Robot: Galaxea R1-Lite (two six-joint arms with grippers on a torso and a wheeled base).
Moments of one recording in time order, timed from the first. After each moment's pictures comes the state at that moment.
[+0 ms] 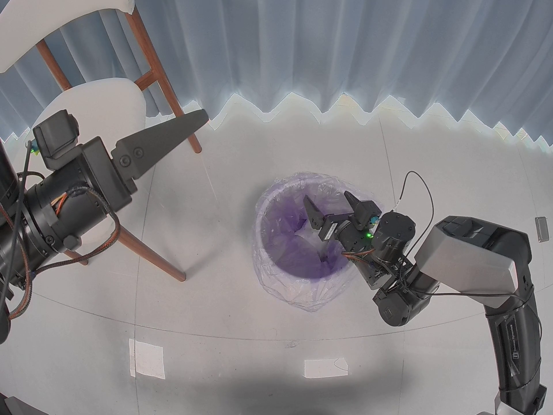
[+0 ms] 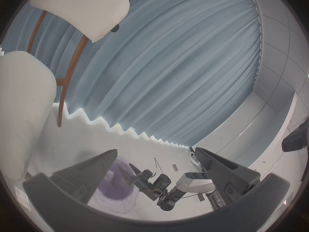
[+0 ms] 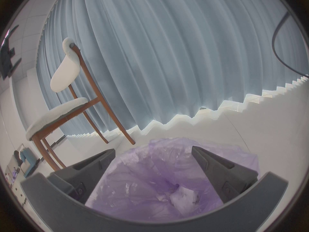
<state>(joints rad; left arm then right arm) -0.52 1.33 -0.68 -0.87 -0.27 -0.47 0.53 2.49 -1.13 -1.55 -0.12 0.15</state>
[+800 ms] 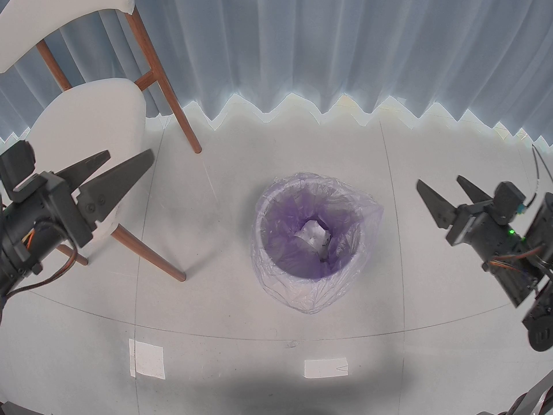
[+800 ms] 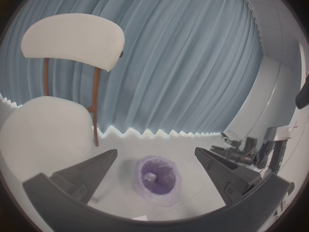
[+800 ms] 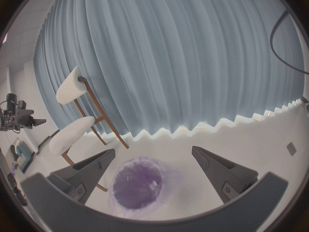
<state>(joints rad) -0.46 1.16 -0.59 -0.71 -0.10 -0.16 0.46 1.56 -0.37 -1.32 -0.13 0.09</state>
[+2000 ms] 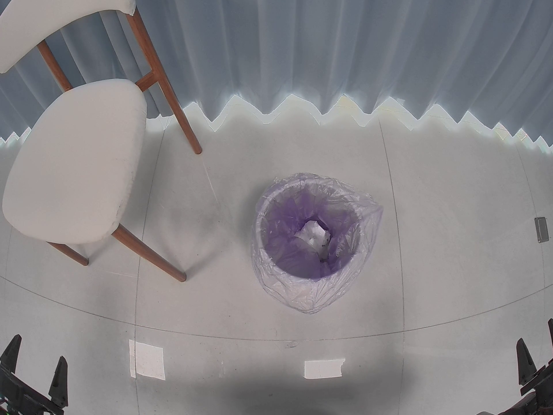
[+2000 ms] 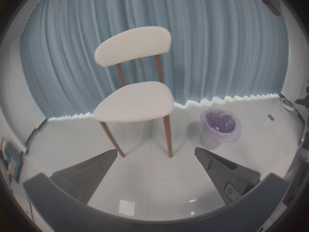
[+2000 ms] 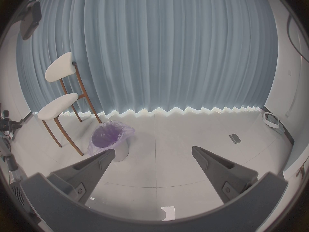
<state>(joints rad) -0.05 0.10 -0.02 -0.05 0.12 0.10 0.01 0.05 -0.02 -0.01 0.00 0.03</state>
